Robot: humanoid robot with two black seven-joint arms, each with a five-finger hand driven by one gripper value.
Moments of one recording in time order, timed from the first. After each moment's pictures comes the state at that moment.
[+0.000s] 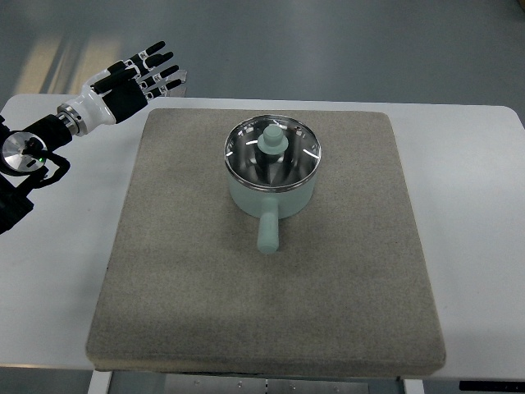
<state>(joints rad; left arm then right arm) -0.93 0.39 -0.60 -0.50 -0.22 -0.61 0.07 0.04 0.00 -0.06 0.17 0.02 -0.07 0.10</state>
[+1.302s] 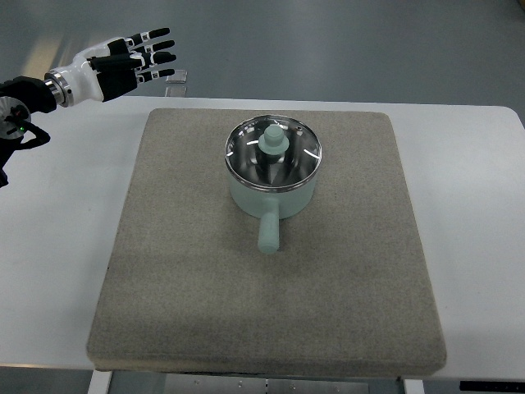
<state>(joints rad) -1.09 0.45 -0.47 -0.49 0.11 -0.61 0.03 0.04 0.00 -0.06 0.17 0.02 -0.07 0.10</state>
